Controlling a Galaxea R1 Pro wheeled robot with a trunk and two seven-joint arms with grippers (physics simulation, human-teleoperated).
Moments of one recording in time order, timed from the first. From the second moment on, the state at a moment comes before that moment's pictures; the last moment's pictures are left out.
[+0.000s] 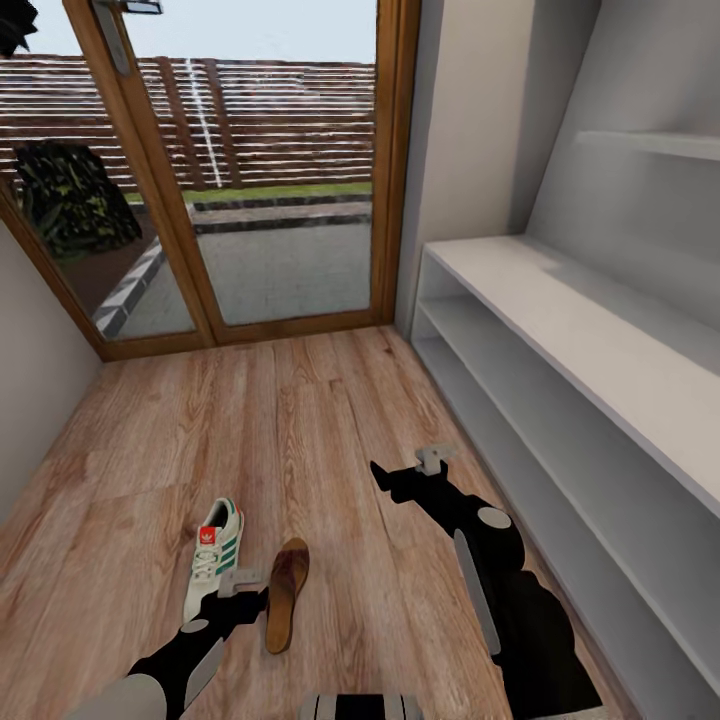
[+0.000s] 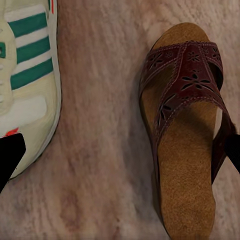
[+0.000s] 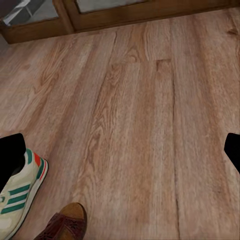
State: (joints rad) left arm -0.61 0.02 -0.03 -0.22 0.07 -0.11 0.00; right arm -0.42 0.17 0.10 -1.48 0.07 0.50 0.29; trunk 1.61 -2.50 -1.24
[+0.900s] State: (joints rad) left arm -0.61 0.01 -0.03 -0.22 0.07 -0.11 0.05; right arm -0.43 0.17 0.12 -1.48 0.06 0.50 0.30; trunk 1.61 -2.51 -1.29
